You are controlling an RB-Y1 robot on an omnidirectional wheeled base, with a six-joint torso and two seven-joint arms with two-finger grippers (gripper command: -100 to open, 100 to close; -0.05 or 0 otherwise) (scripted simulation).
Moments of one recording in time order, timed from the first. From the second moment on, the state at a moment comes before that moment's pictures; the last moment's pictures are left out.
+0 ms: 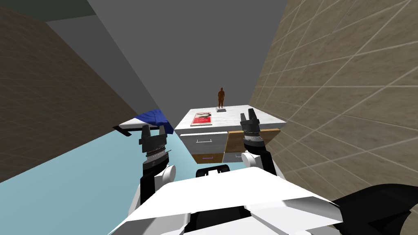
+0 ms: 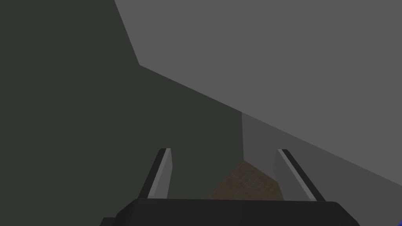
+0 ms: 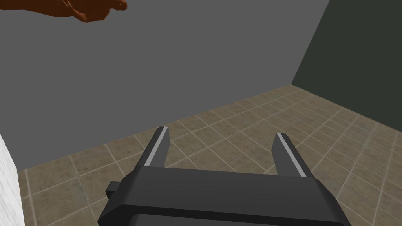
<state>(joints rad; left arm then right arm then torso) 0.49 -0.03 0.07 -2.28 -0.01 -0.57 0.14 0.49 -0.02 0.06 -2.35 -0.02 -0.48 0.17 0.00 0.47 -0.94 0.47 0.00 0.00</state>
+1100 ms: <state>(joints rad) 0.49 -0.03 0.07 -2.28 -0.01 -0.57 0.14 0.46 -0.13 0.06 -2.30 0.08 -0.50 0.37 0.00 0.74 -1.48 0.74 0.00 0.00</state>
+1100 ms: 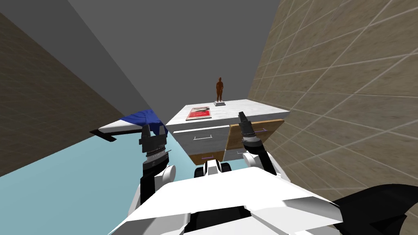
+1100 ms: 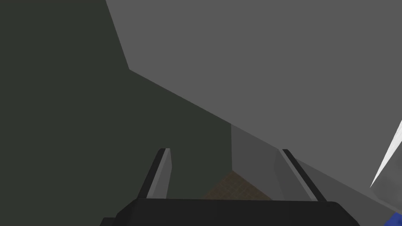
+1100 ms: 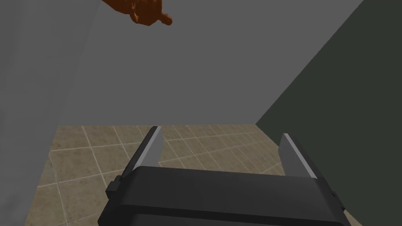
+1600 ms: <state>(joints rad) 0.49 -0.03 0.07 -2.28 -0.01 -0.57 0.14 0.45 -0.16 0.06 -2.27 0.14 -0.52 0.50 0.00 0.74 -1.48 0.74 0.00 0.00</state>
